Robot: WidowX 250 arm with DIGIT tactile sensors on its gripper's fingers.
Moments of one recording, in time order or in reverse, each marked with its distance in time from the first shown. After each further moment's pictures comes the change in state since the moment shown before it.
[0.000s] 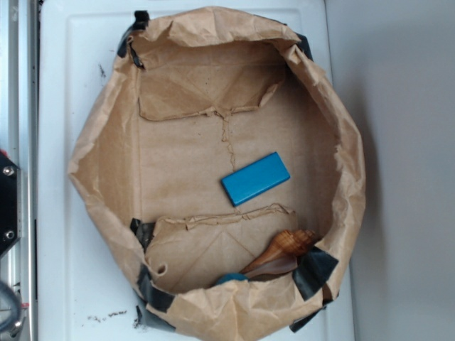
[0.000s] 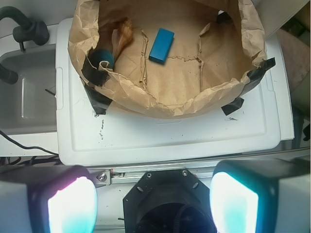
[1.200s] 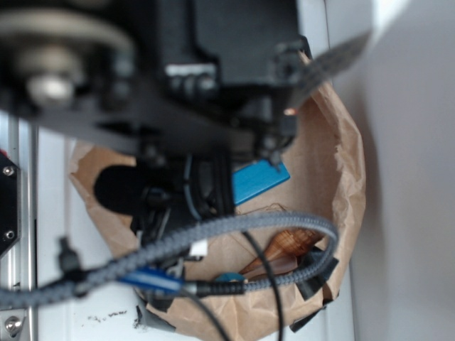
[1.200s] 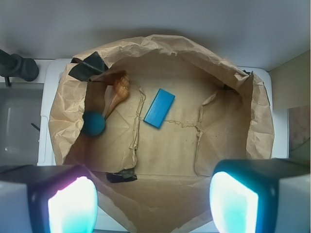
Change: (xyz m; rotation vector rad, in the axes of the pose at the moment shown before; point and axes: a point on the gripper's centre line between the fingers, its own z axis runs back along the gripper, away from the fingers) arm 0.117 0.011 -0.025 0.032 0.004 -0.124
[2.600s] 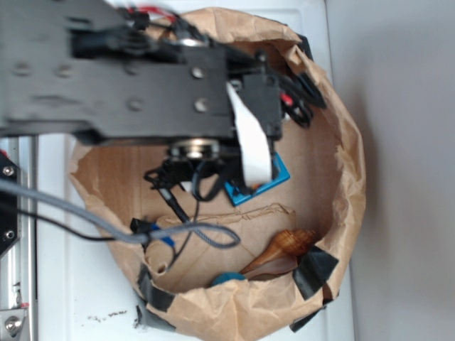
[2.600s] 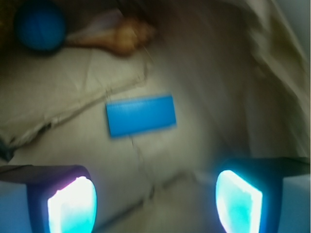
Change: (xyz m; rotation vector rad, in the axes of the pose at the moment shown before) arm 0.026 0.026 -0.133 0.125 -0.069 -1.008
